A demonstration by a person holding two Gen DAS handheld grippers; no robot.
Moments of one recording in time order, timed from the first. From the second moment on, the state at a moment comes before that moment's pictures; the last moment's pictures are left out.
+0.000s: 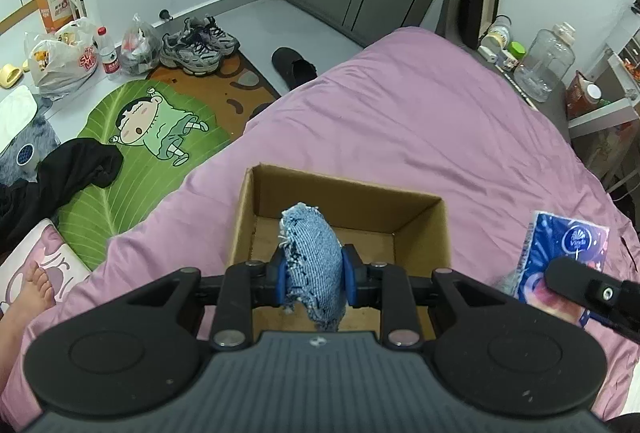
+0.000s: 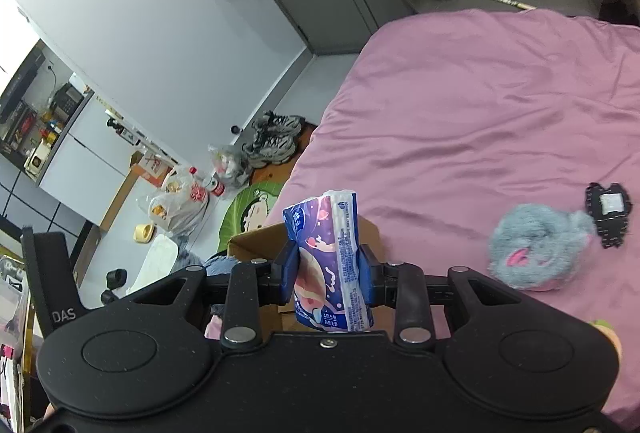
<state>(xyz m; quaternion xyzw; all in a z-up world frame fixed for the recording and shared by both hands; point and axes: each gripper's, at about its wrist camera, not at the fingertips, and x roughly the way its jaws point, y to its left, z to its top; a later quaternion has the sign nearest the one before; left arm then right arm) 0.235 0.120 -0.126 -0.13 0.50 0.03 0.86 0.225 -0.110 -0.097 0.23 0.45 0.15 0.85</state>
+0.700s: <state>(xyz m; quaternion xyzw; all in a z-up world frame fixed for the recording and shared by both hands) 0.244 0.152 -0.126 -0.13 0.50 0.06 0.85 0.262 -0.054 -0.126 0.23 0.50 0.17 0.82</state>
